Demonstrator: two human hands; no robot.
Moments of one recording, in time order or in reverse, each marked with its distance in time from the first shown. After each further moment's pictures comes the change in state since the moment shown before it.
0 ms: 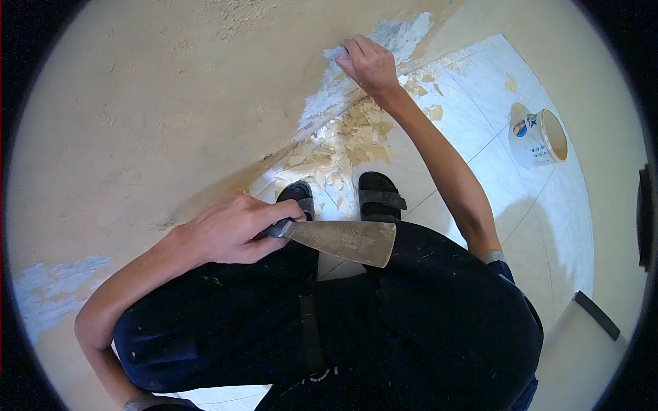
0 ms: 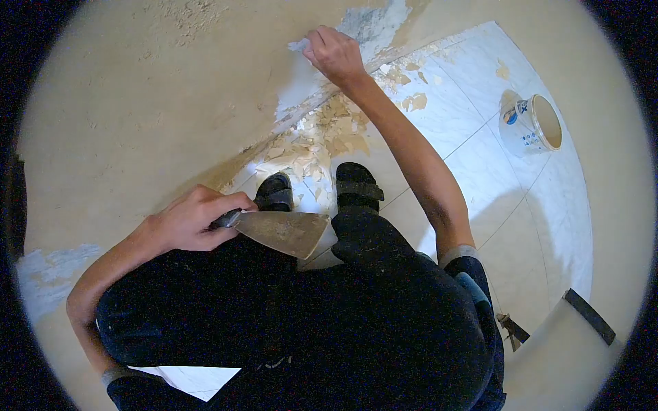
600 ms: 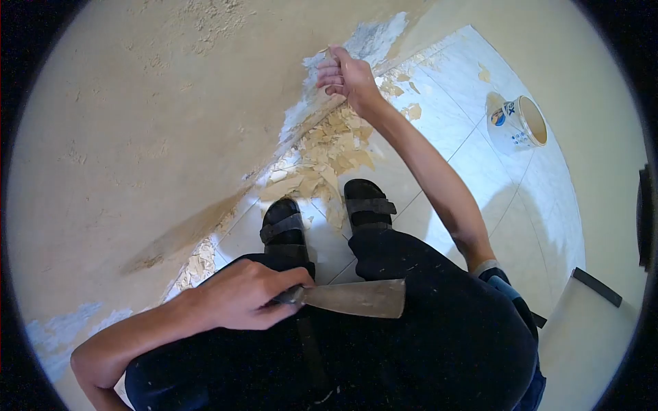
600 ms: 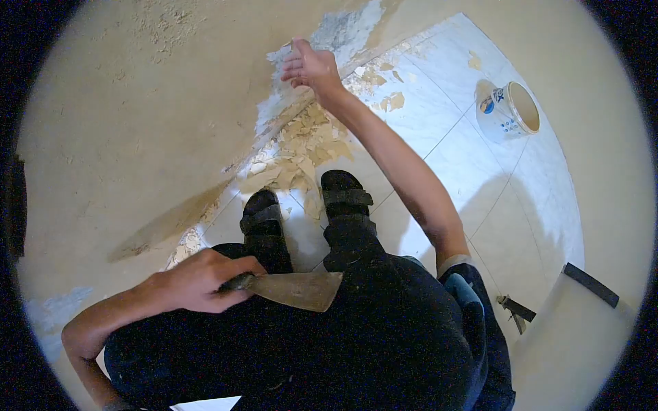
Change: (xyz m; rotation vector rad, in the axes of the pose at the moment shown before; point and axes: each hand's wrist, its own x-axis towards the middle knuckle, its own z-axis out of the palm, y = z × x) left_hand -0.014 0.003 0.025 -0.170 -0.145 0.131; right_hand 0.002 -0.029 -0.017 1.304 -0.175 1.379
